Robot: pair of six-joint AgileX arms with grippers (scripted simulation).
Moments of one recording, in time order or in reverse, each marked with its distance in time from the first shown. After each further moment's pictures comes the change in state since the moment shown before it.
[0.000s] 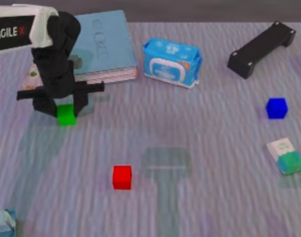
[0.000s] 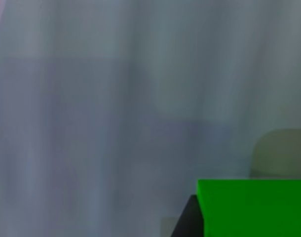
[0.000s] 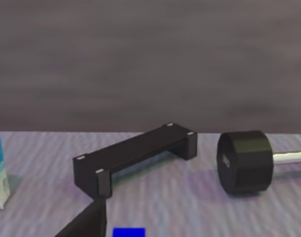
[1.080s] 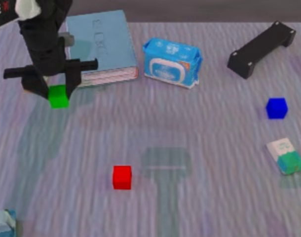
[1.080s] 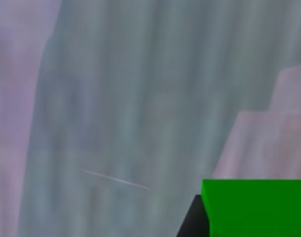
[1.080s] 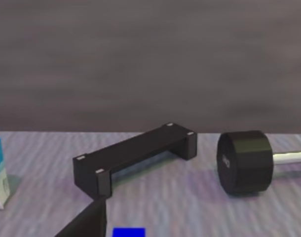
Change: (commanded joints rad) left arm 0.020 -0.085 0.151 -0.225 -0.007 0.002; right arm 0.000 0.000 0.000 0.000 0.000 0.000
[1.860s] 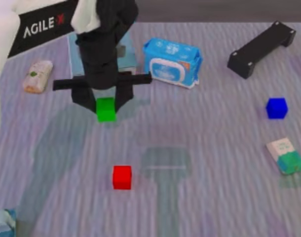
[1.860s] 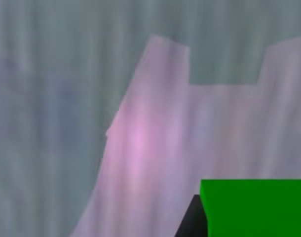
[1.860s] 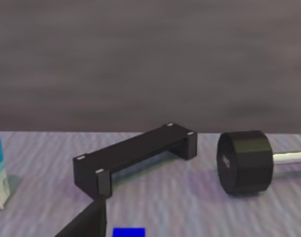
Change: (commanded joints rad) left arm -0.263 -0.069 -0.061 -0.011 -0.004 -0.209; right arm 0.000 0.000 0.000 0.000 0.000 0.000
